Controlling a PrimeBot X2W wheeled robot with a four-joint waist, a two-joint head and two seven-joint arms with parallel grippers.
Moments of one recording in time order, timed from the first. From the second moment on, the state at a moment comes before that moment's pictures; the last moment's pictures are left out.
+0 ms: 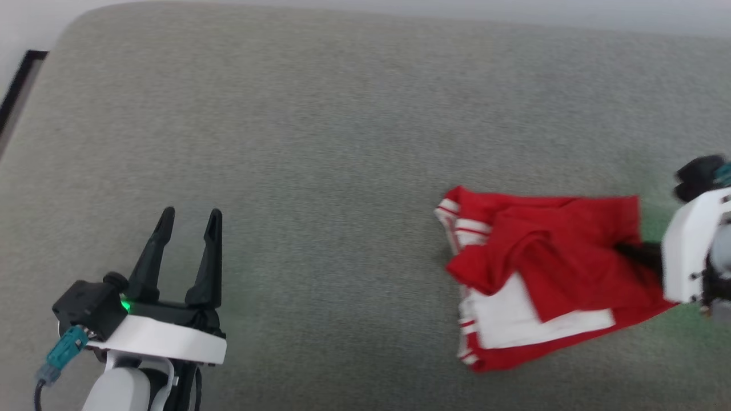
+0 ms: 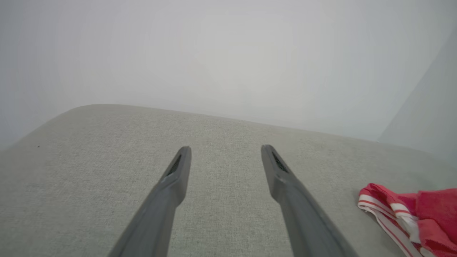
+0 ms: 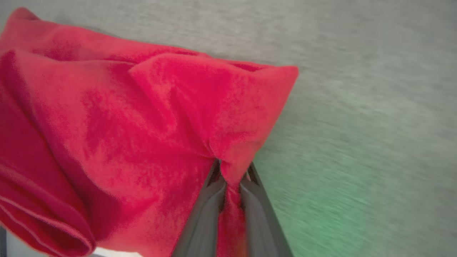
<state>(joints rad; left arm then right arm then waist) -0.12 0.23 -0.12 0.07 -0.45 -0.13 -0.26 -0.49 -0.67 0.41 0.35 0.97 0.14 0.75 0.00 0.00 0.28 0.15</state>
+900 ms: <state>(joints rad) -0.35 0.33 -0.29 0.04 -0.45 -0.13 -0.26 -0.72 -0.81 0.22 0.44 0.76 0.13 0.59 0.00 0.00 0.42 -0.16</state>
